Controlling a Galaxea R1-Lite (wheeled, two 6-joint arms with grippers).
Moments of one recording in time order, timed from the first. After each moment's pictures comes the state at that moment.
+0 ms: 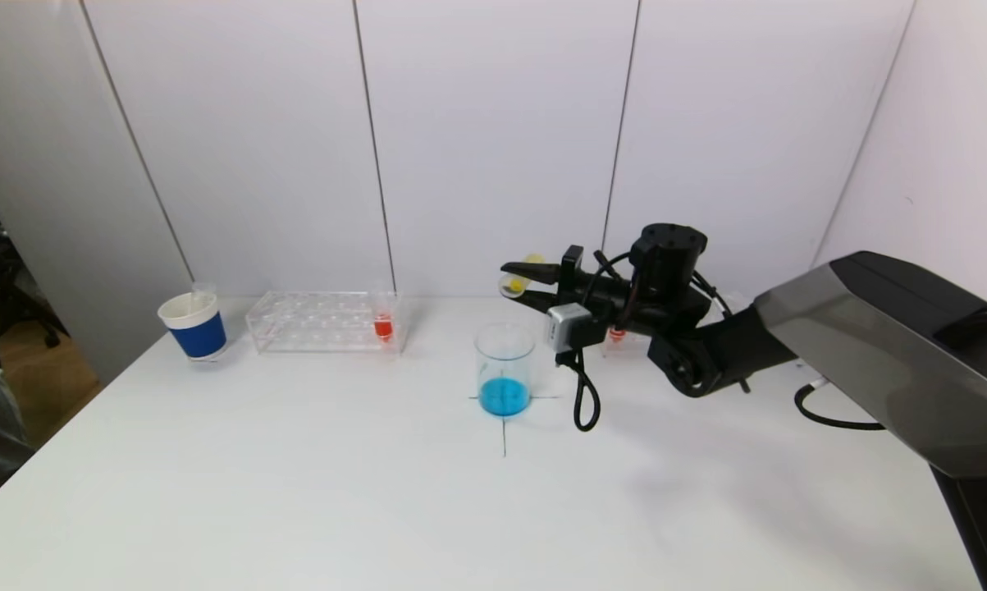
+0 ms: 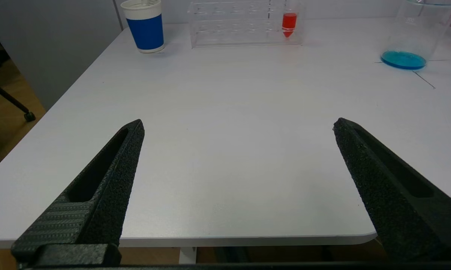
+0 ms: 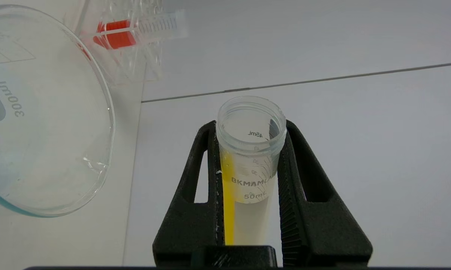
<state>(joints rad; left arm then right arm) 0.00 0.00 0.00 0.01 0.00 0.01 0.40 2.40 -1.42 -1.03 0.77 -1.39</state>
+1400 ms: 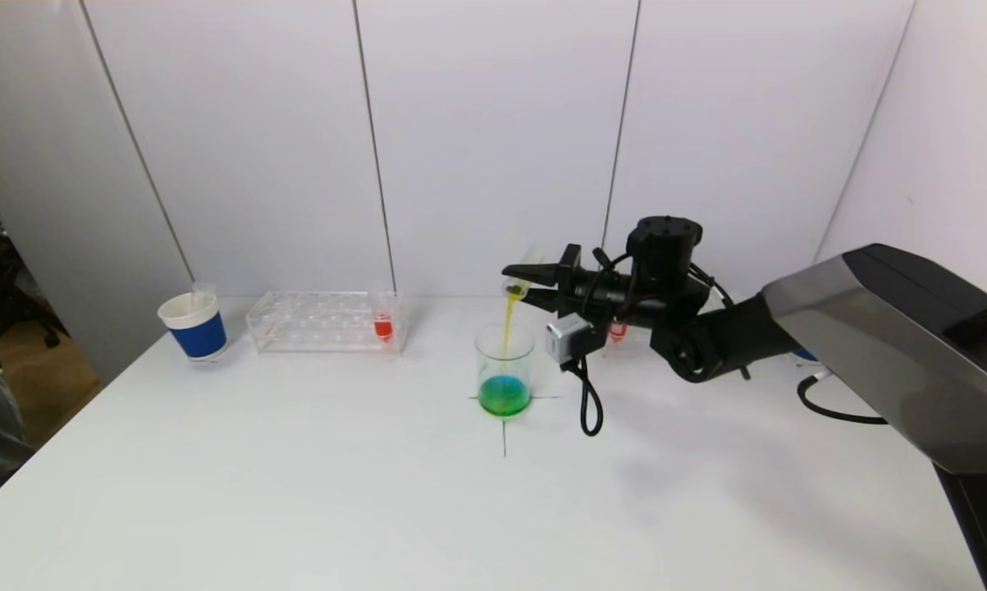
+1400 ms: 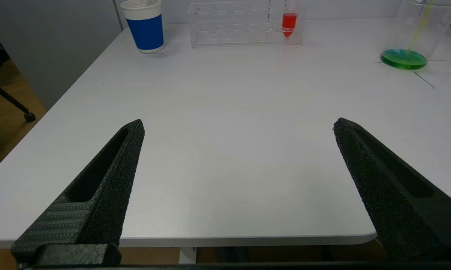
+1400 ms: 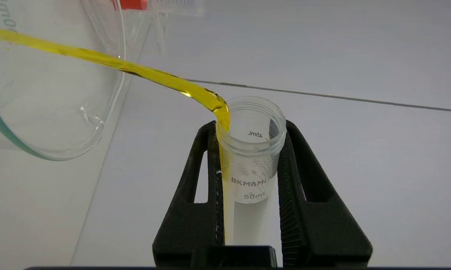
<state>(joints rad) 0.00 0.00 0.00 0.01 0.00 0.01 0.38 2.40 -1.49 -0.88 0.79 -1.68</state>
